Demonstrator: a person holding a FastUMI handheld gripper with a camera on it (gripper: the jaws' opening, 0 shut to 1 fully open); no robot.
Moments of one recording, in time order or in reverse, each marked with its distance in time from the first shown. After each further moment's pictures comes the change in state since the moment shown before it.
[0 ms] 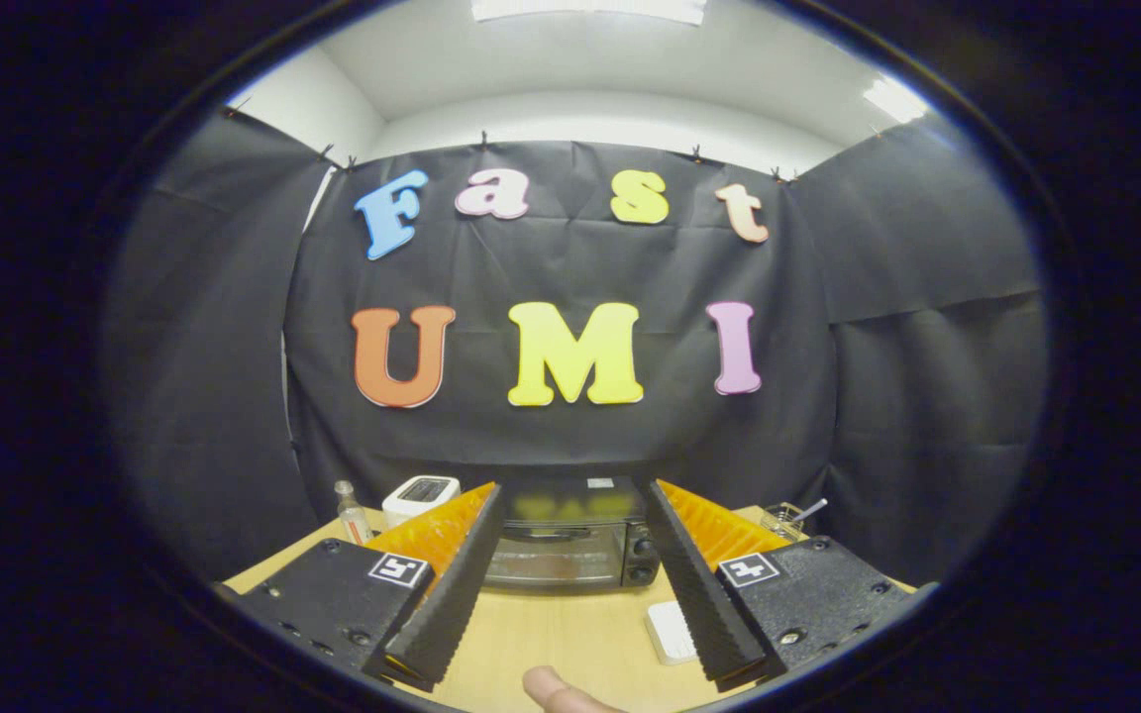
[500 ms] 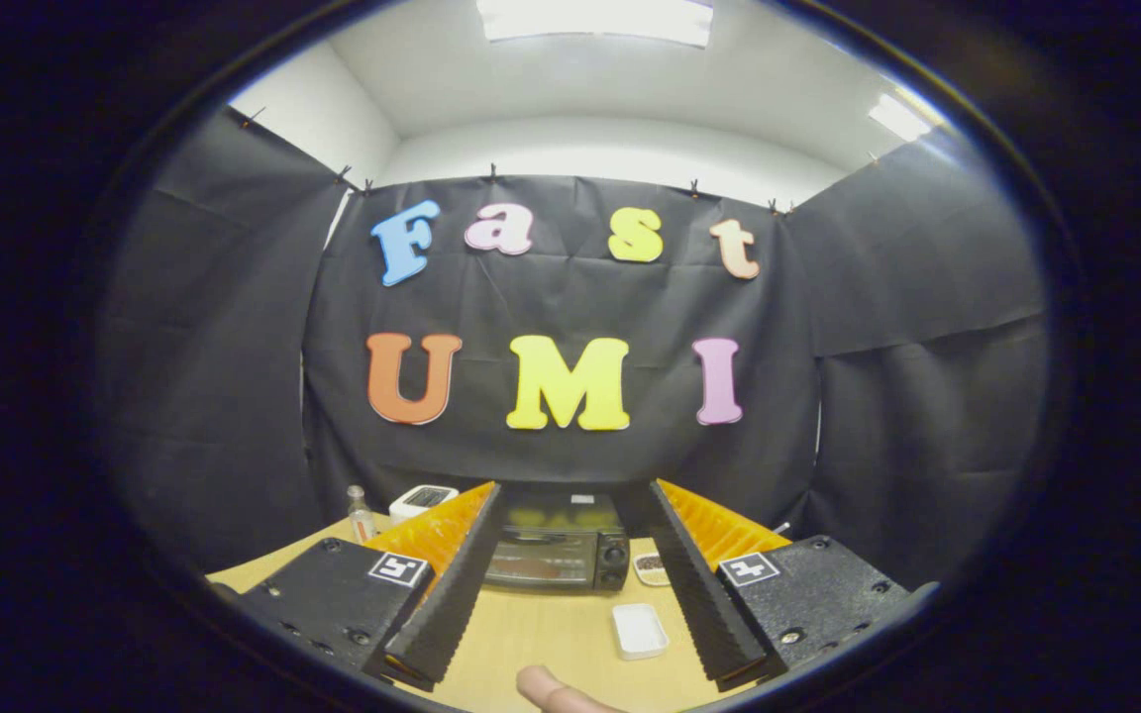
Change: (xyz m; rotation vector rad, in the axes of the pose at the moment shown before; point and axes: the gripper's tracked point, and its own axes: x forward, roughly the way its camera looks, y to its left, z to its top) arm -0.067 -0.034 0.039 -0.061 -0.085 0.003
